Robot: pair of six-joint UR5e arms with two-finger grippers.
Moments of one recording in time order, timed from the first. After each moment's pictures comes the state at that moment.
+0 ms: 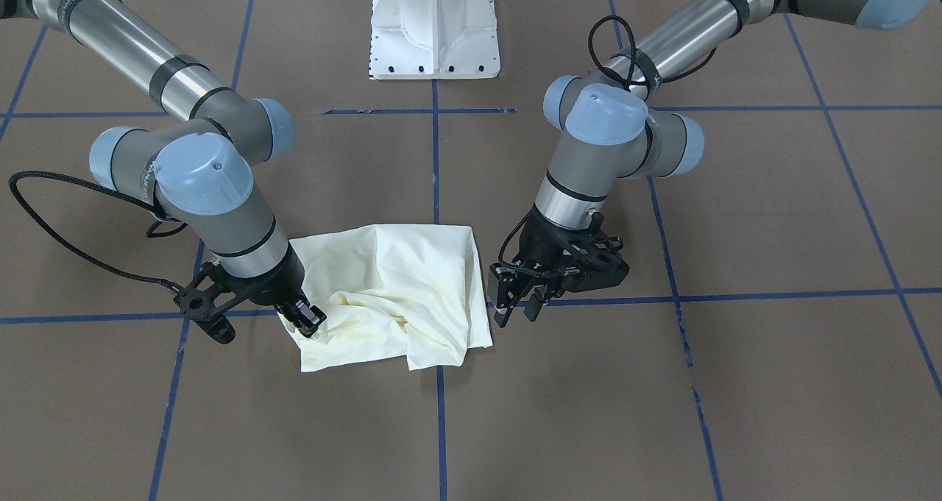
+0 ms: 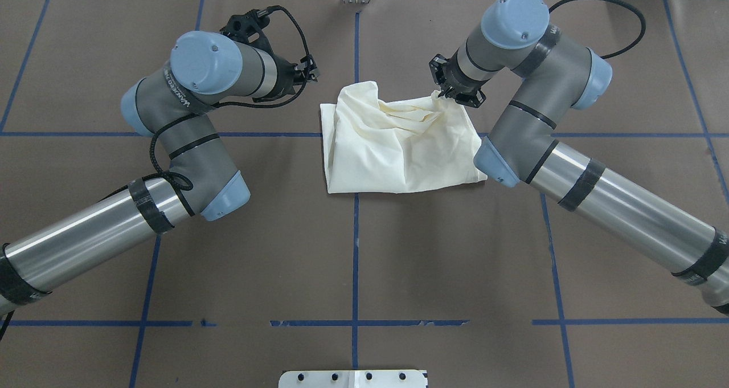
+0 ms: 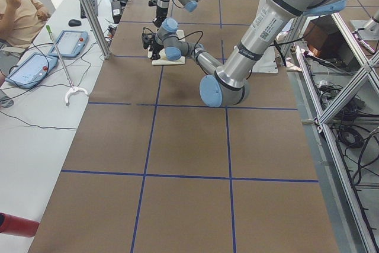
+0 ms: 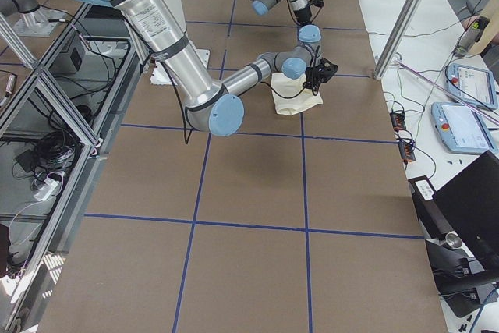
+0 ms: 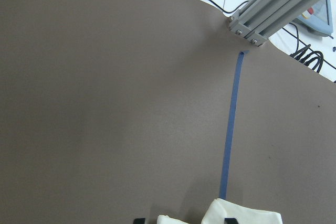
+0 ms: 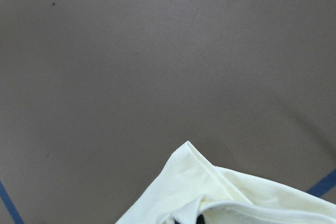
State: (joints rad) left arm -0.71 -2.31 -1.32 -2.25 -1.70 -1.54; right arm 0.81 -0.88 1.33 -1.18 1.94 1.77
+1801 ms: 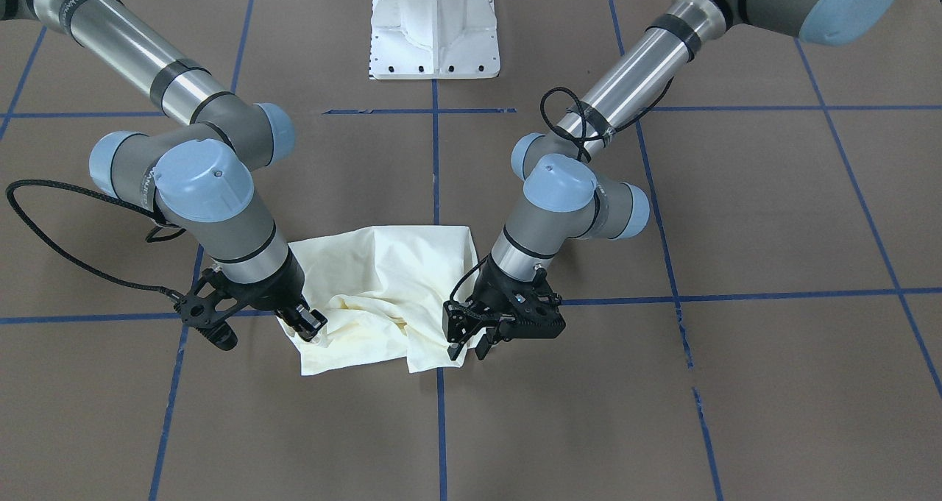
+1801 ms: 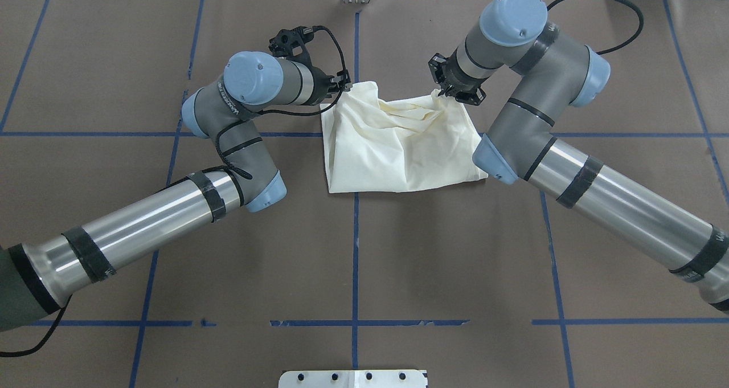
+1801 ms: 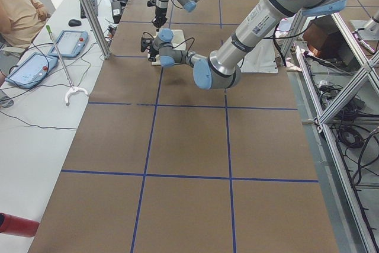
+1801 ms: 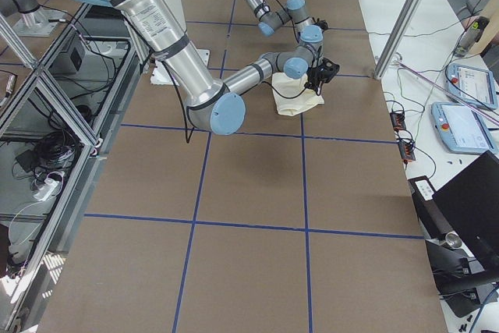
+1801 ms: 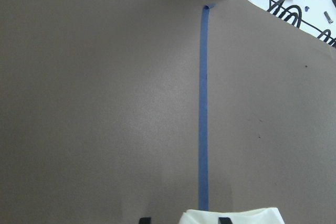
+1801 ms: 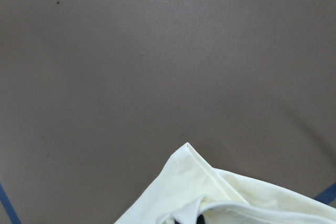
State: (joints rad) left arm -0.67 -2.51 -0.88 -2.60 -1.70 -1.43; right arm 0.81 -0.87 1.32 -1.18 1.94 1.74
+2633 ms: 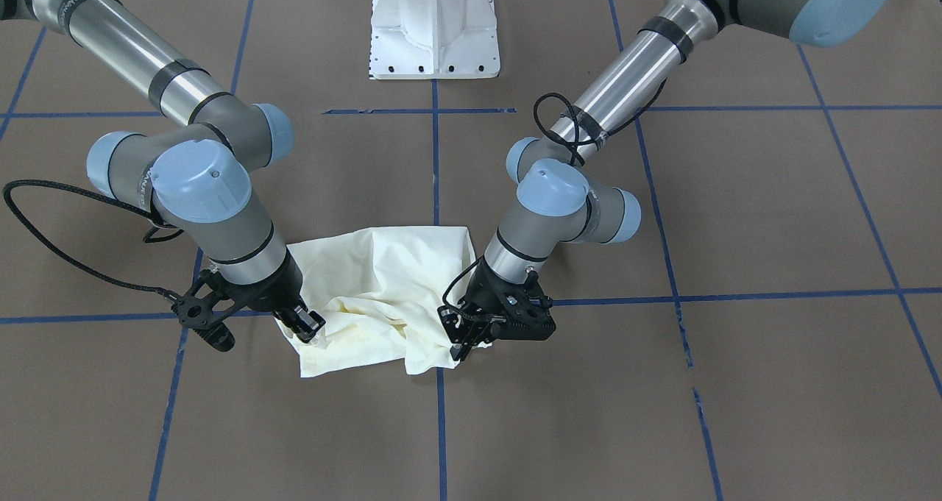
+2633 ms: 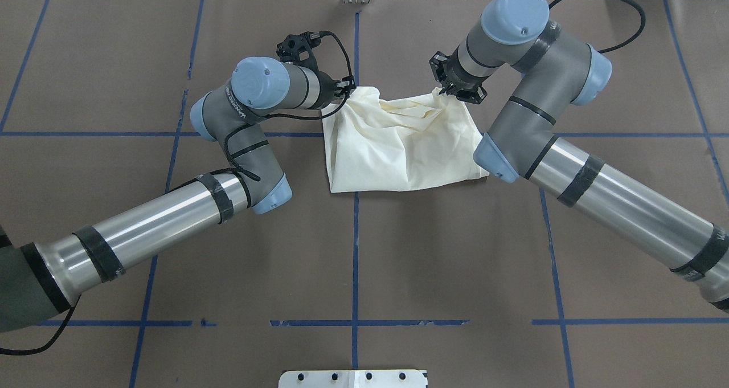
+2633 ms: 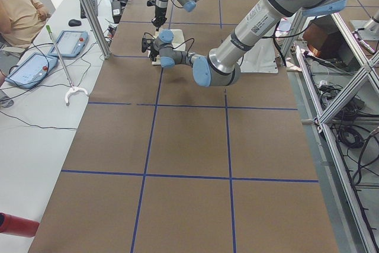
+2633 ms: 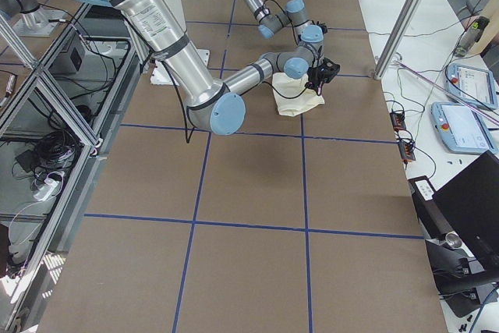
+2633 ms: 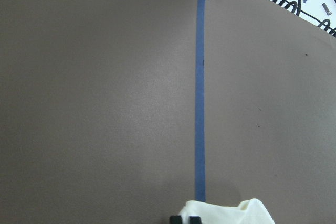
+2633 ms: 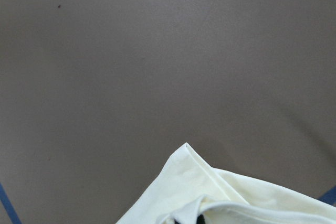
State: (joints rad) left arm -0.66 -2.53 -0.83 -2.64 -1.71 -1.42; right arm 0.81 -0.87 1.32 -1.17 1.94 1.74
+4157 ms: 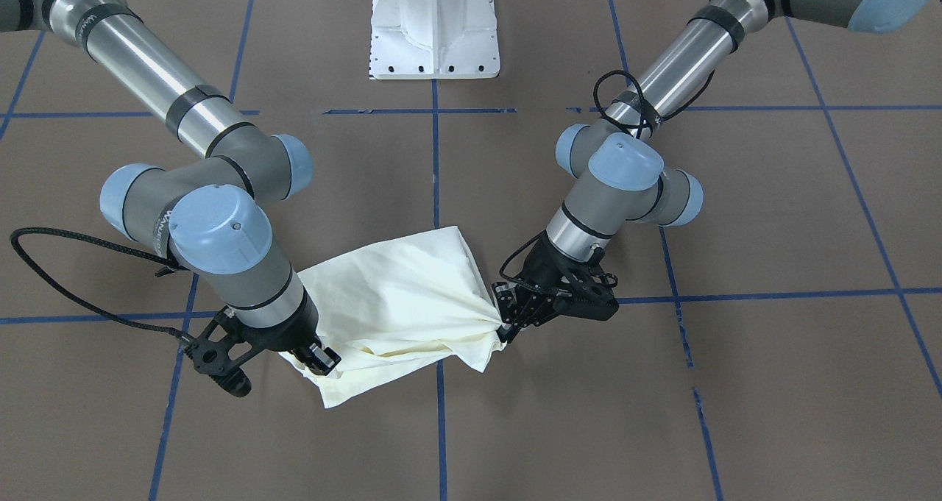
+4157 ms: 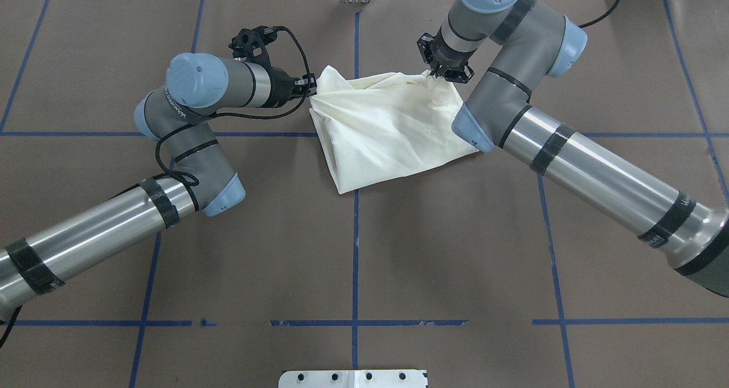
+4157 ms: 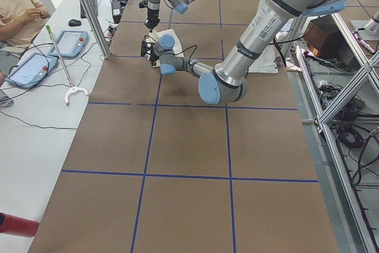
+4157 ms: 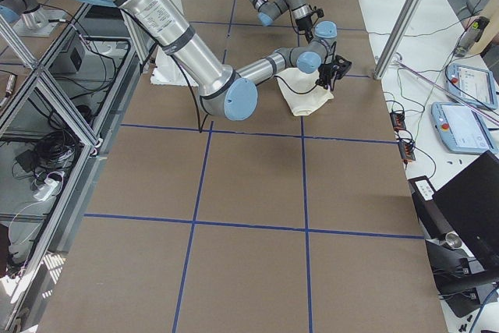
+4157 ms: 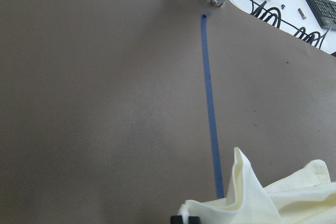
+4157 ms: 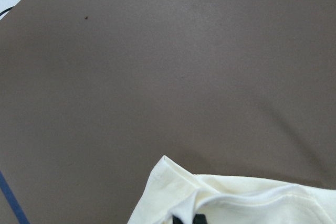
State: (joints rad) left arm -0.71 -2.33 -1.08 -2.63 -1.77 -1.38; right arm 0.84 -0.72 1.11 -1.15 1.97 1.69
